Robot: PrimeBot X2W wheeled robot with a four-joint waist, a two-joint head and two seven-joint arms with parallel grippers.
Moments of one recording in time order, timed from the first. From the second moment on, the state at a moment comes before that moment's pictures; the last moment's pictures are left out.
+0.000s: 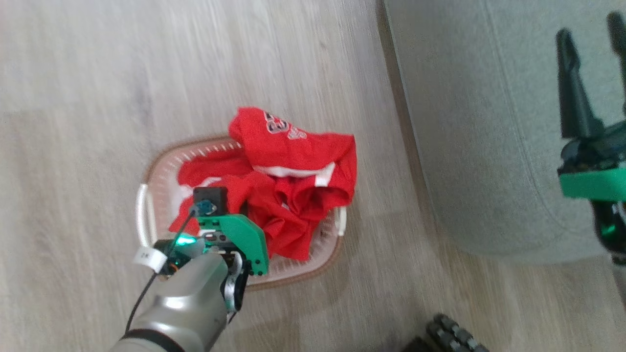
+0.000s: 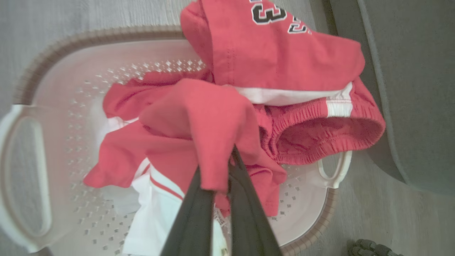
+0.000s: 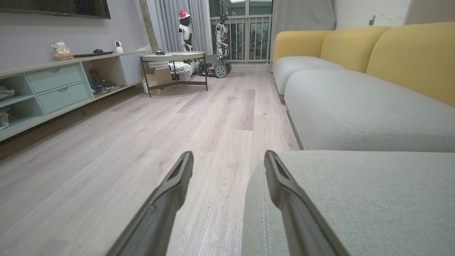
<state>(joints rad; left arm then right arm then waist) -0.69 0.04 -1.05 1.10 -1.04 0.19 -0.24 -0.38 -0.45 0.12 -0.08 0.55 0.13 -0.26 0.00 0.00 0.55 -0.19</state>
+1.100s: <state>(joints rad) -0.38 0.14 -0.65 0.39 -0.50 0.20 -0.25 -0.12 -0.37 0.18 0.01 0.48 0.13 -0.26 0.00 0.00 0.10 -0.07</state>
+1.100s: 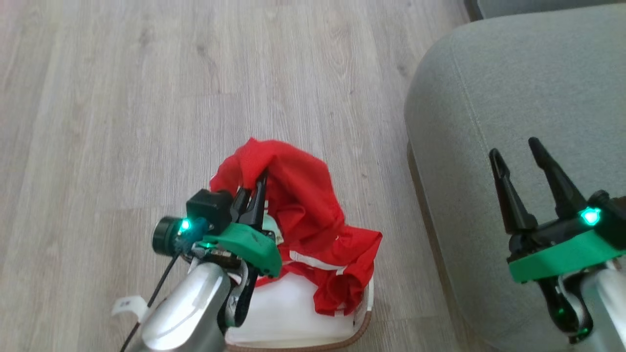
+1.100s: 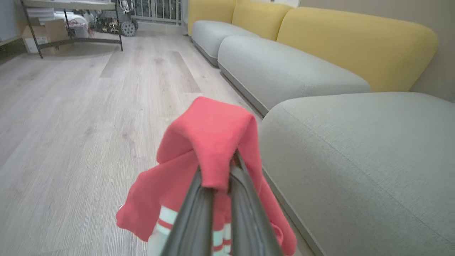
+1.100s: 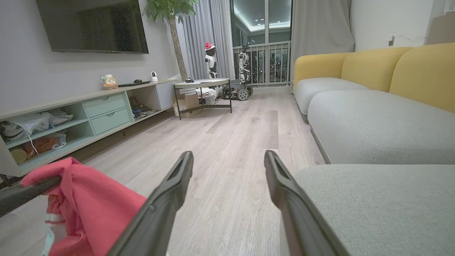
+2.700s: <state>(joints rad) -0.52 0.14 -0.76 0.10 -0.47 0.17 -0.09 -0.41 -0.38 0.77 0.28 0.48 0.13 -0.26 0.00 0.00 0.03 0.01</state>
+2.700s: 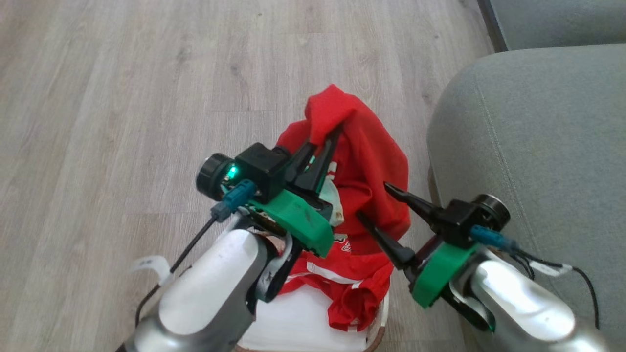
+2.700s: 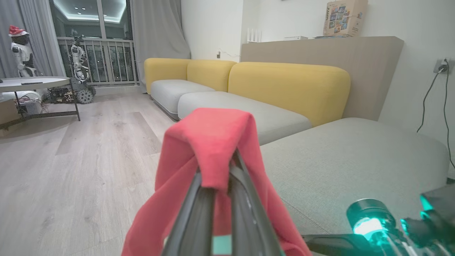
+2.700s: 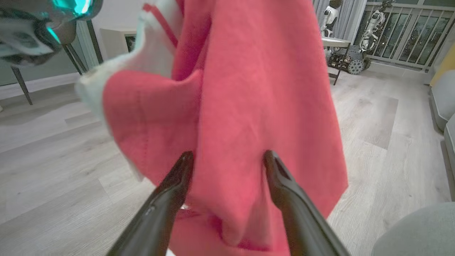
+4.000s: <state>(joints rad) -0.49 0.12 -0.80 0.14 -0.53 0.18 -0.09 -0.40 -0.32 0.56 0.32 0.49 0.13 -0.26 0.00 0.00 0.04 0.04</state>
